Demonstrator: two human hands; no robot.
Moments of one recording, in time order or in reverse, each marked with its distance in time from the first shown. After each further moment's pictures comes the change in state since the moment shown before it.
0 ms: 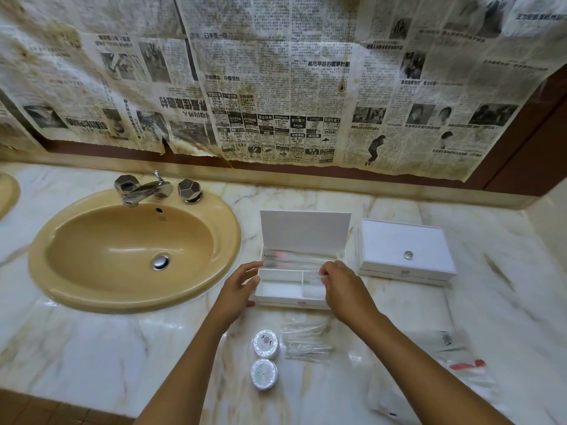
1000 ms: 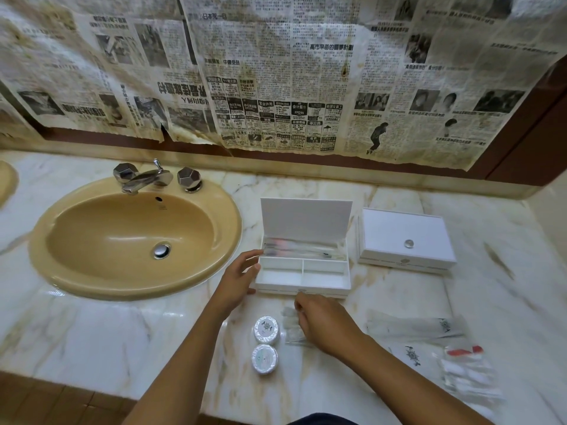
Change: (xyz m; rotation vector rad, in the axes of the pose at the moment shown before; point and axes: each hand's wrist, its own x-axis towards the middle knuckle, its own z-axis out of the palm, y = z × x) left_hand -0.002 0.001 0.001 -0.002 -0.002 0.000; right_hand -0.042 -0.012 0.041 -0.174 -0.212 -0.230
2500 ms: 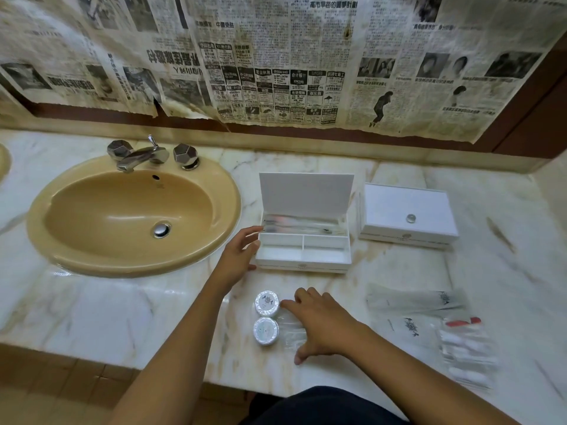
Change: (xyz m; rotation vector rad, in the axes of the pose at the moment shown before) left_hand 0.001 -0.002 0.001 -0.010 0.012 -0.017; right_hand -0.021 -0.002 0.025 -0.181 -0.321 -0.152
